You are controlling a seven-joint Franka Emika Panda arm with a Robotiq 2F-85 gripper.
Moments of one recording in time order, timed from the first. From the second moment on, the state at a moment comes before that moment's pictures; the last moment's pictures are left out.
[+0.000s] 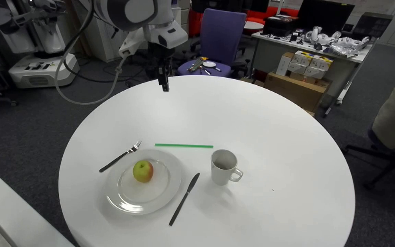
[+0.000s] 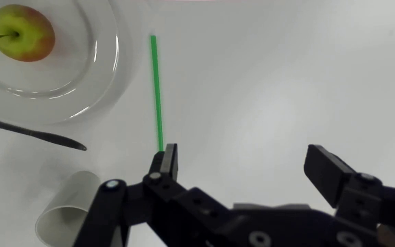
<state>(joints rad) -0.06 0.17 -0.10 -2.00 0.13 2.38 0.84</state>
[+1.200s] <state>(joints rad) -0.06 0.35 -0.12 -1.93 0.15 2.37 0.90</state>
